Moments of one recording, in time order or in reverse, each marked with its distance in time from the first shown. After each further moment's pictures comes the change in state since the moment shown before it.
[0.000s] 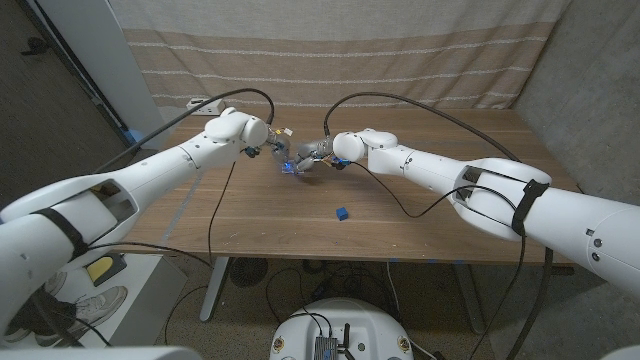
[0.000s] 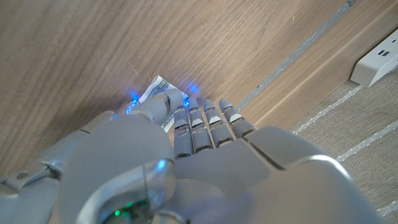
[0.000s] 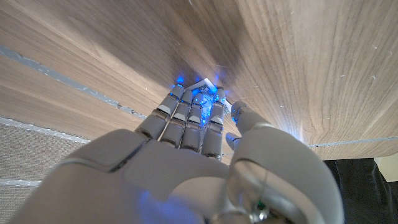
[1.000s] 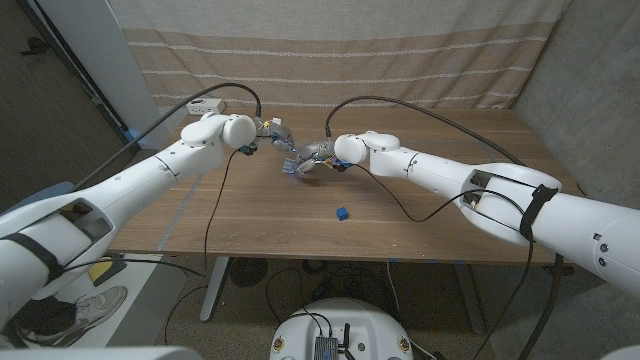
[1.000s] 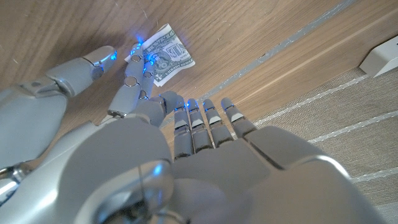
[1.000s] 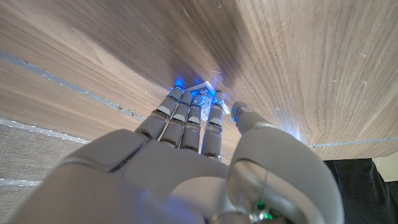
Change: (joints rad) left arm 0.131 0.076 -0.161 -0.127 -0.157 -0.006 0.170; left_hand -0.049 0.002 -0.018 0.026 -0.005 -0.050 -0.004 -0.012 0.000 -0.015 0.004 -0.006 0.000 -0.004 0.004 0.000 0.004 -0.002 0.021 0.000 0.000; right arm -0.035 -0.060 0.034 -0.130 -0.016 -0.022 -0.032; right_hand 0.000 0.000 0.000 0.000 -0.004 -0.060 -0.052 -0.021 0.000 -0.036 -0.028 -0.024 0.004 -0.031 0.001 -0.005 0.010 -0.011 0.025 -0.024 -0.001
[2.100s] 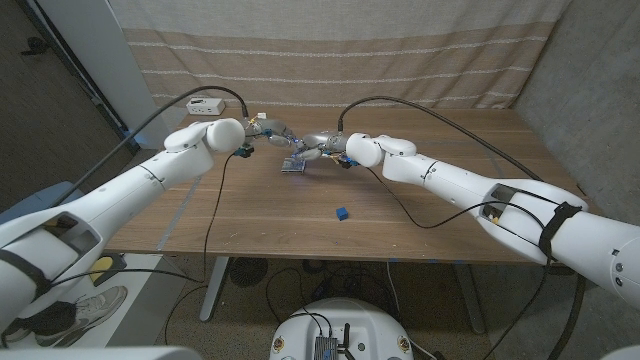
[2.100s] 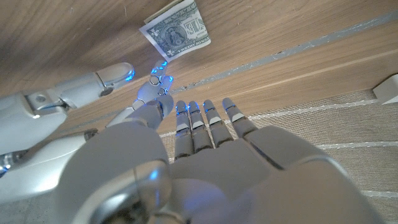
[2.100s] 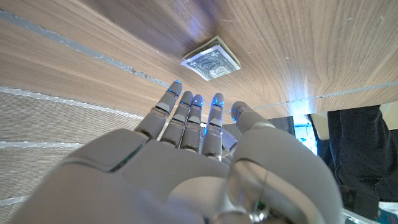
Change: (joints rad) left arm 0.101 0.030 -0.120 -0.004 -0.246 -0.046 0.157; left_hand -0.087 -0.006 -0.028 0.036 -0.025 -0.091 -0.013 -0.007 -0.005 -0.037 0.016 -0.008 0.002 -0.016 0.016 0.000 0.005 -0.009 0.016 0.000 0.000; right arm -0.100 -0.105 0.133 -0.159 0.018 0.025 -0.164; right_hand 0.000 0.000 -0.004 -0.004 0.000 -0.029 -0.009 0.003 0.000 -0.029 -0.015 -0.007 -0.003 -0.012 -0.001 -0.007 0.004 -0.010 0.011 -0.002 0.003
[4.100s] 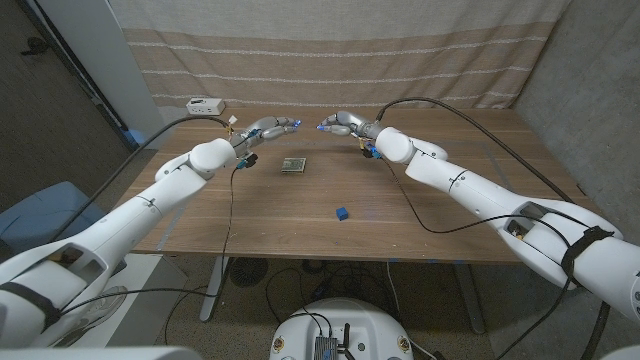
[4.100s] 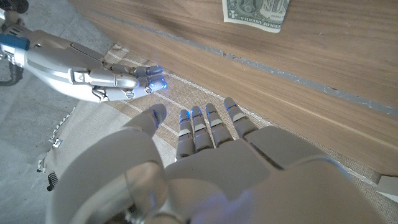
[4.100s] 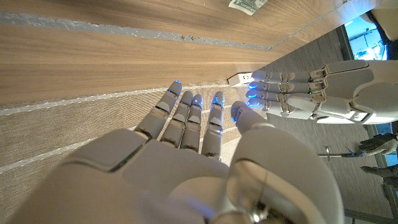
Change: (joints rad) left arm 0.162 -0.079 -0.152 0.147 -0.494 -0.261 0.210; left_hand -0.134 -0.005 -0.031 0.079 -0.076 -0.131 -0.007 0.004 -0.009 -0.064 0.029 -0.007 0.000 -0.037 0.027 0.000 0.004 -0.007 0.010 0.003 0.005; right arm -0.135 -0.098 0.221 -0.104 0.242 -0.042 -0.128; right_hand 0.000 0.000 -0.008 0.000 0.000 0.011 0.011 0.007 0.000 0.004 0.015 0.004 0.000 -0.005 0.005 0.000 0.008 0.000 0.000 -0.008 0.000
